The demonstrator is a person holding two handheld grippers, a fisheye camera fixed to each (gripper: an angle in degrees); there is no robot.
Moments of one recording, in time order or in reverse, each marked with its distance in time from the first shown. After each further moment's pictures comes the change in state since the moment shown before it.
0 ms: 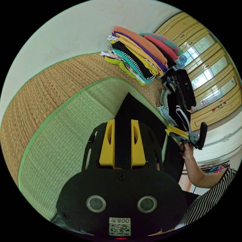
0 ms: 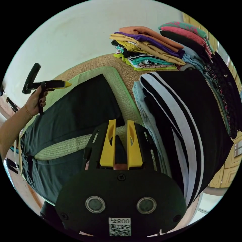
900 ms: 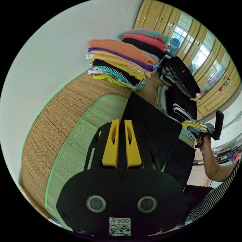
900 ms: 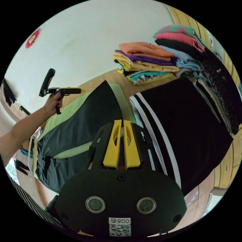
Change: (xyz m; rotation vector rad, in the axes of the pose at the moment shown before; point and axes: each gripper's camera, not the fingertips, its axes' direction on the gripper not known) left arm 0.168 -0.133 -0.046 -0.041 -0.188 0.171; right arm 0.104 0.064 -0.042 0.050 -0.154 0.080
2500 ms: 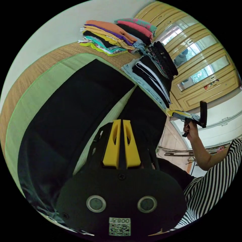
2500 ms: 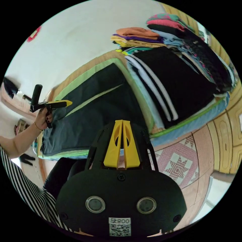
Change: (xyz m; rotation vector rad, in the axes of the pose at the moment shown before) left arm 0.021 0.369 0.200 -0.091 0.187 -0.155; right arm -0.128 0.000 -0.172 -0.168 -0.061 -0.076
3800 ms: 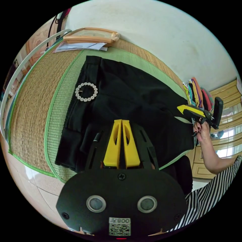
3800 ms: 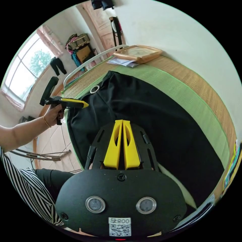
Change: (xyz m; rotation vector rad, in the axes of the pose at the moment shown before) left arm -0.419 0.639 0.123 0.321 -0.250 -0.861; right arm -0.666 -0.346 0.015 -0.269 -0.268 -0.987
